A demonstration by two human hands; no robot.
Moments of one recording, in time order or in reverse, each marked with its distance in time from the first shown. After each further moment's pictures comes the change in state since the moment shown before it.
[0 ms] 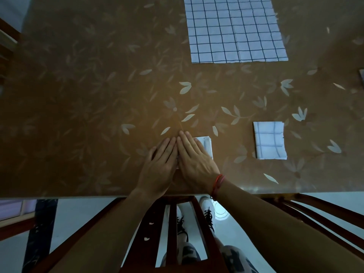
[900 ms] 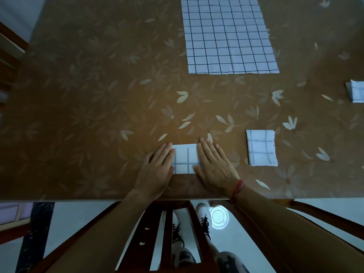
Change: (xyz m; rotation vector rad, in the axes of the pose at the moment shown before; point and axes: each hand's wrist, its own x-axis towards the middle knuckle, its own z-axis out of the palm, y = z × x) left_hand 0.008 0.006 -0.019 -0.052 -0.075 -0.063; right_hand -0.028 0.052 -0.024 -0.094 -0.158 0.151
